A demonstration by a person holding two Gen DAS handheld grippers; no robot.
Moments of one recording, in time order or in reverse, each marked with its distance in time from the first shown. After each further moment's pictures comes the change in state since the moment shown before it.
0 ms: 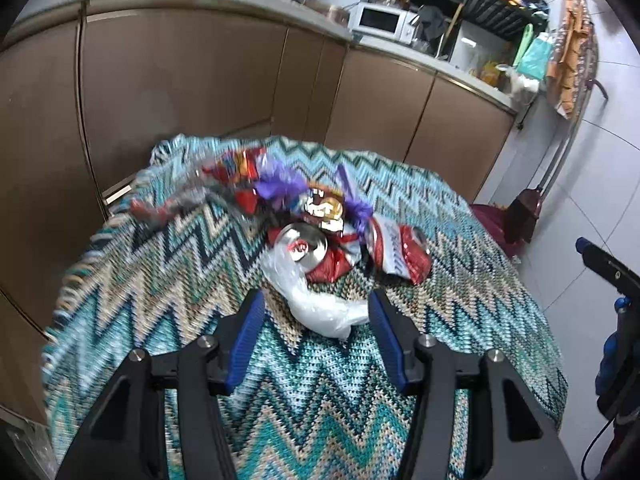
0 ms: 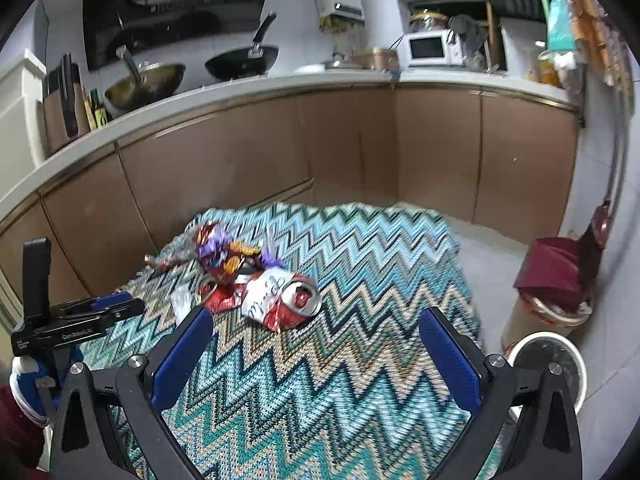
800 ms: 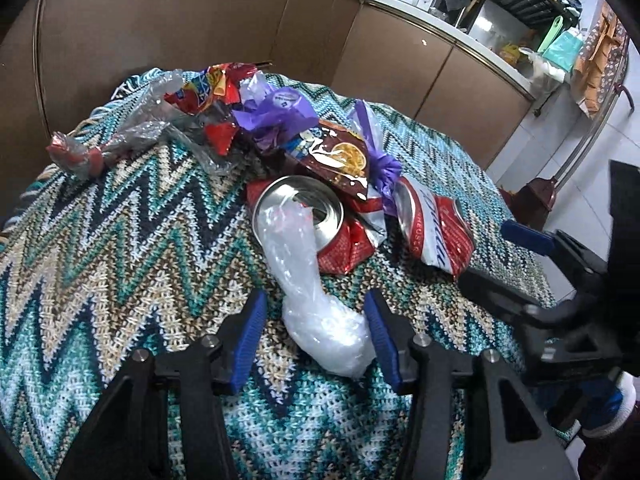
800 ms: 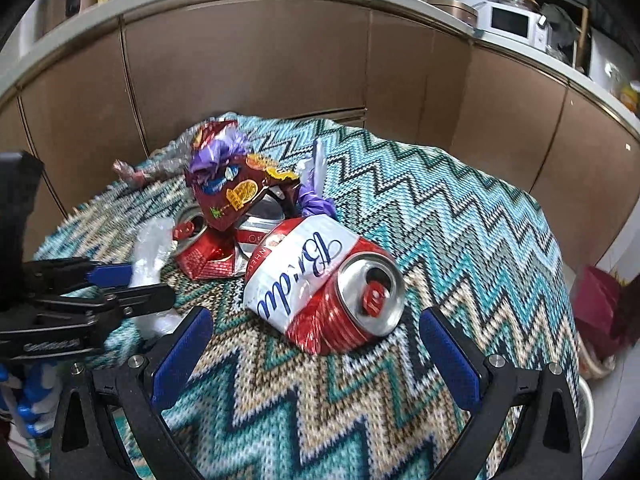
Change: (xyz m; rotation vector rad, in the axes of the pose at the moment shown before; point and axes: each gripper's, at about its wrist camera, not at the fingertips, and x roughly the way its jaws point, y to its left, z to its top) left arm 0.090 0.014 0.000 -0.072 0.144 -0.063; right arm 0.168 0.057 -0.014 -0.243 0.239 0.020
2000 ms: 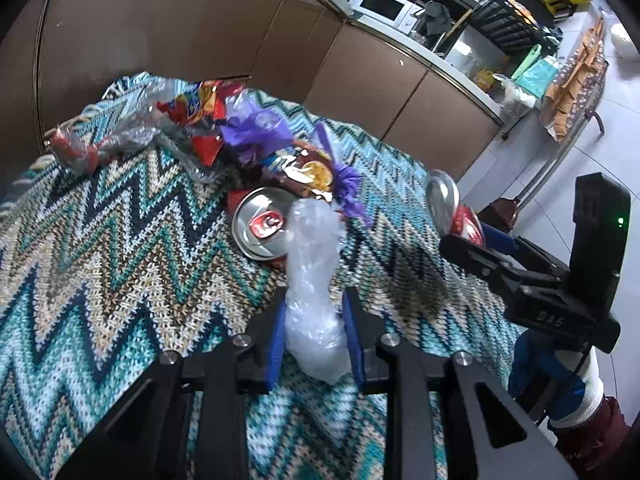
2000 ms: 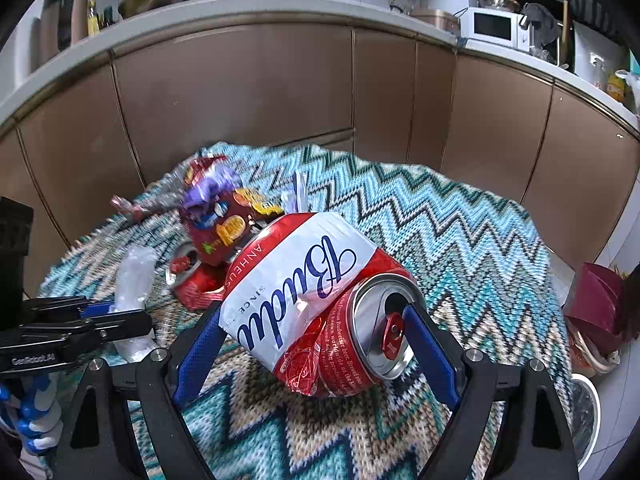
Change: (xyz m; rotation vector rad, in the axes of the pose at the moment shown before) left arm -0.038 0.002 -0.014 -0.035 -0.060 -0.129; right arm -0.027 -0.018 0.002 0.074 -0.094 0.018
